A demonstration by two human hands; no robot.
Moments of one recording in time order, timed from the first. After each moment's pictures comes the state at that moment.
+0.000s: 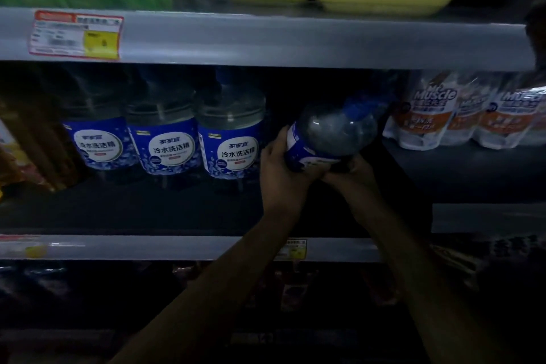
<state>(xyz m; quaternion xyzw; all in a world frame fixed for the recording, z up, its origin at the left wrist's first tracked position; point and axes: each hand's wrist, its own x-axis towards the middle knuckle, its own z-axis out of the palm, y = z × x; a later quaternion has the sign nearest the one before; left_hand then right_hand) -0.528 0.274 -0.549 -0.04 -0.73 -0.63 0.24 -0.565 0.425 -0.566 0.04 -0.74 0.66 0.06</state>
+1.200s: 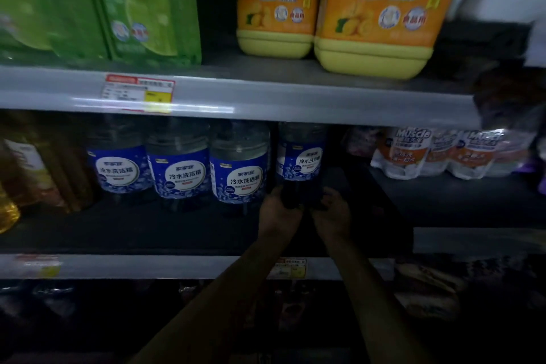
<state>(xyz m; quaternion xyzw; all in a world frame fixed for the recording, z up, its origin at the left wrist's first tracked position) -0.512 0.256 -0.542 0.04 -0.83 -0.56 0.05 -0.548 0.381 -0.582 -0.06 -0.85 0.50 0.15</state>
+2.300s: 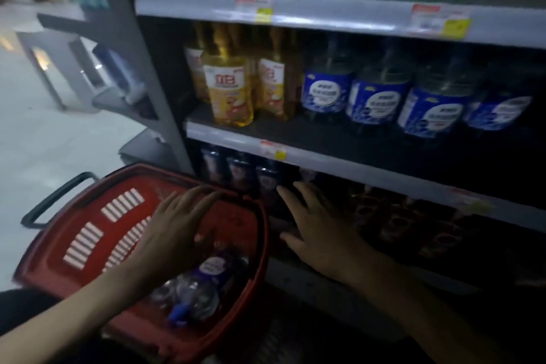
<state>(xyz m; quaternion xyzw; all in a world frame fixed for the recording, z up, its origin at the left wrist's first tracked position) -0.132 -0.172 -0.561 0.03 -1.00 -0.05 0.08 -0.257 0.093 -0.529 0.42 -0.90 0.12 -0.09</state>
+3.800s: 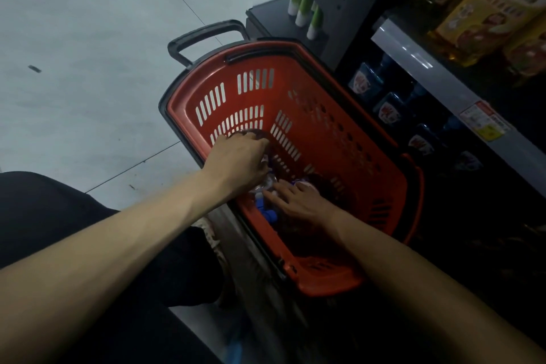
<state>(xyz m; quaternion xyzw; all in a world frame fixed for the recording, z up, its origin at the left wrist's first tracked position) -0.042 -0.282 -0.652 0.28 -0.96 -0.10 0.01 -0.212 -0.139 -0.808 0.76 -0.60 -0.18 -0.16</state>
